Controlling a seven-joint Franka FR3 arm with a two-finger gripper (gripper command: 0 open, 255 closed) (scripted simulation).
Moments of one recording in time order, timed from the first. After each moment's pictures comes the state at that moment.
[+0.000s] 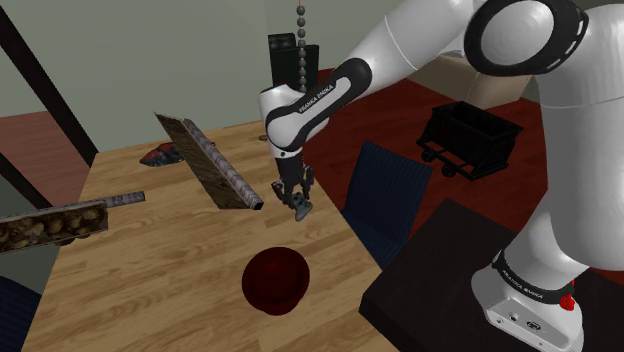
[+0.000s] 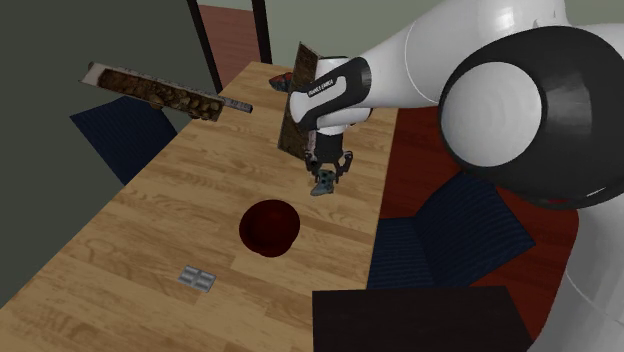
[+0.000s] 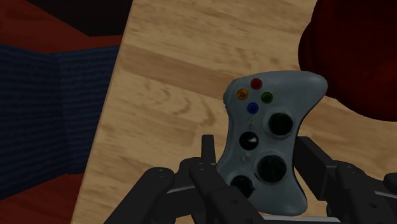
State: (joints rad) arm 0.10 0.54 0.23 -1.80 -0.02 2.08 0.39
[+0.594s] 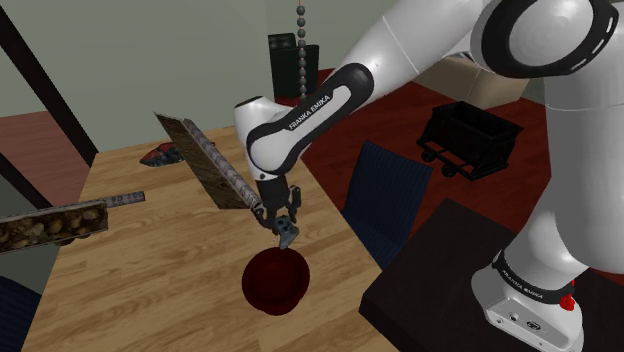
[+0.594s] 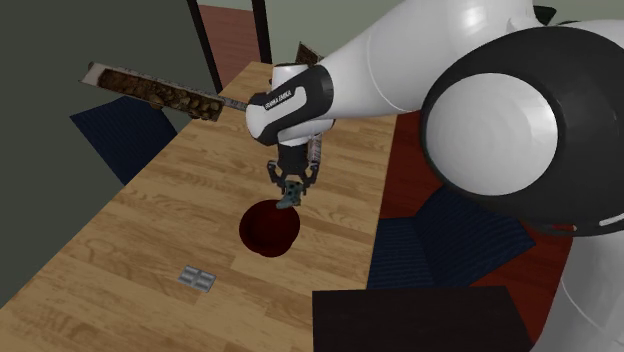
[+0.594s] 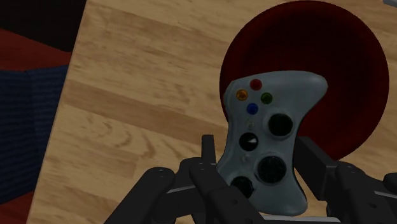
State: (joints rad) arm 0.22 0.51 0.29 -1.84 0.01 2.10 0.55
